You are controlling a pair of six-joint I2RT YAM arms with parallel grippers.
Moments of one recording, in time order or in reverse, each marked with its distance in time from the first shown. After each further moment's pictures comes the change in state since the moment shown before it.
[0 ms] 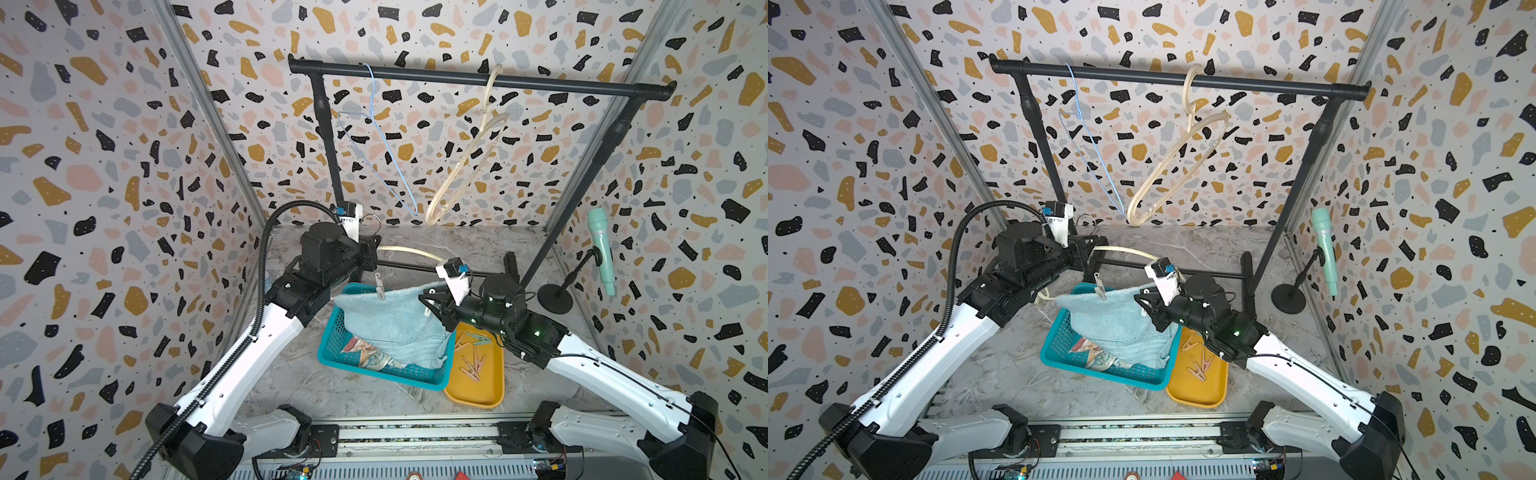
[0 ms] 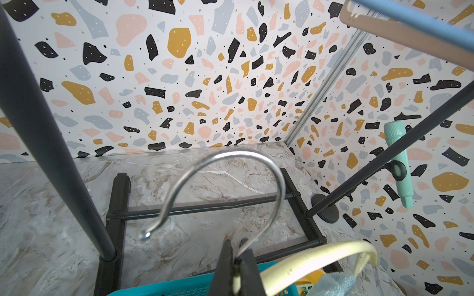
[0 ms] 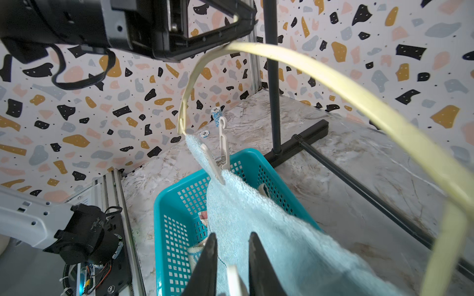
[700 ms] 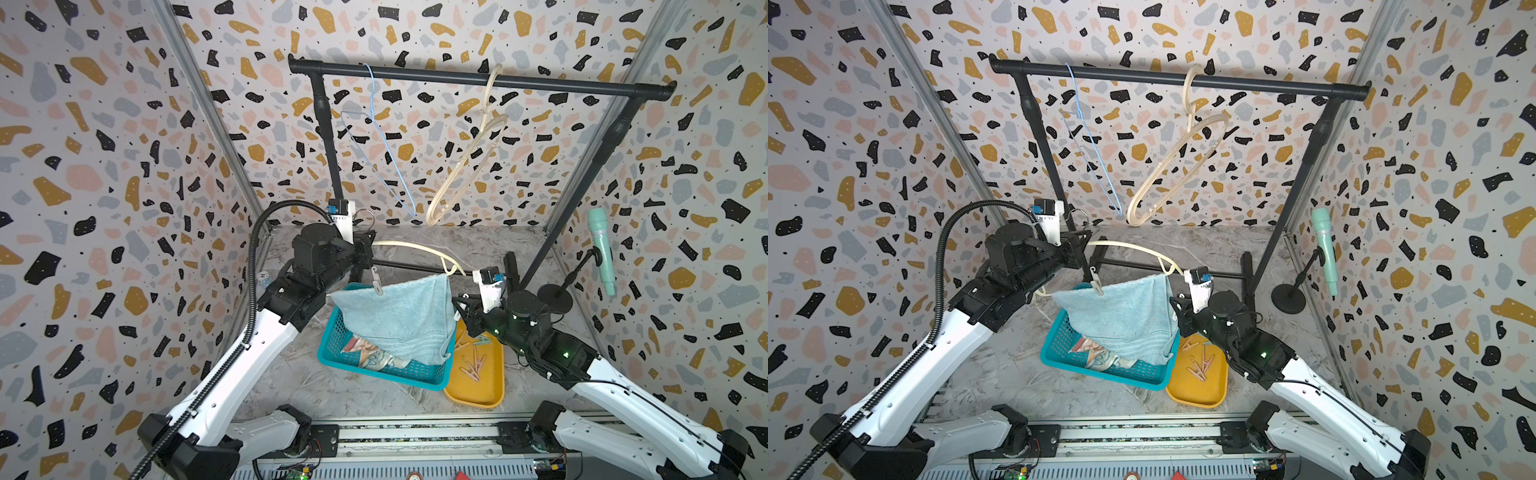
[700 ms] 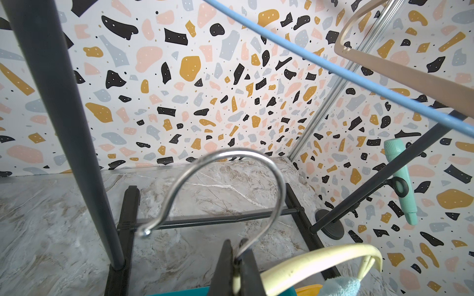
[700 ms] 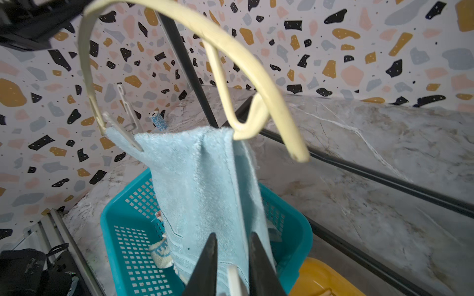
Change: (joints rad) left arm 0.000 -0.039 -0.007 0.031 -0.050 0.001; right arm -0.041 -0.206 -0.132 -0.163 0.270 0.150
